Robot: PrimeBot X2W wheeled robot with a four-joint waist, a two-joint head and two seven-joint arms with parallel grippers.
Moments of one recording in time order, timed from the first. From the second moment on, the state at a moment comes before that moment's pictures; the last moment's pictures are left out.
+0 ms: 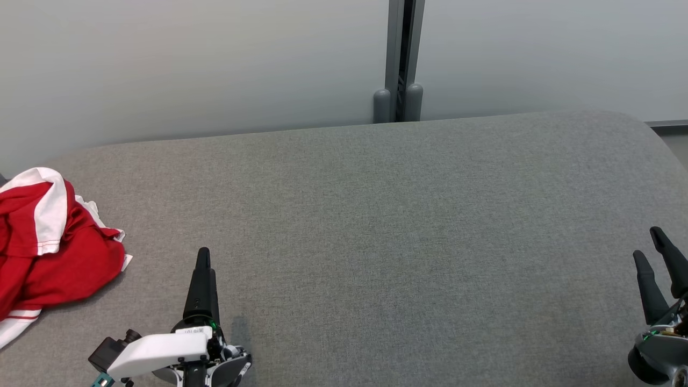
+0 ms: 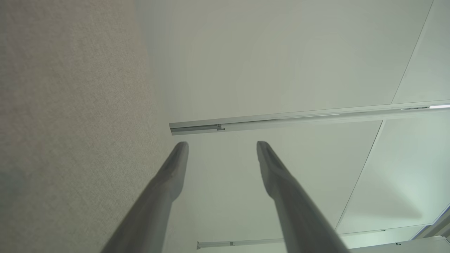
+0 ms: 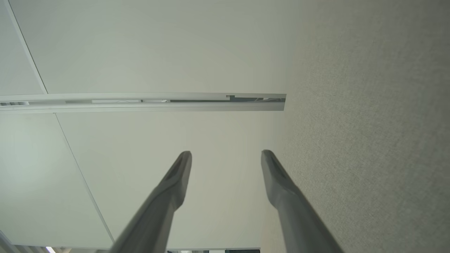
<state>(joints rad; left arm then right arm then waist) -0.10 0.05 -0.24 0.28 -1.66 -0.13 -0.26 -0.21 -0.07 -0.41 0.40 1.56 0.13 0.40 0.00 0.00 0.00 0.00</state>
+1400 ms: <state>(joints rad) -0.11 0.15 -0.17 0.20 -0.88 -0.03 -0.26 -0.19 -0.14 -0.12 0.21 0.71 0.13 0.08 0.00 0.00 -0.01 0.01</state>
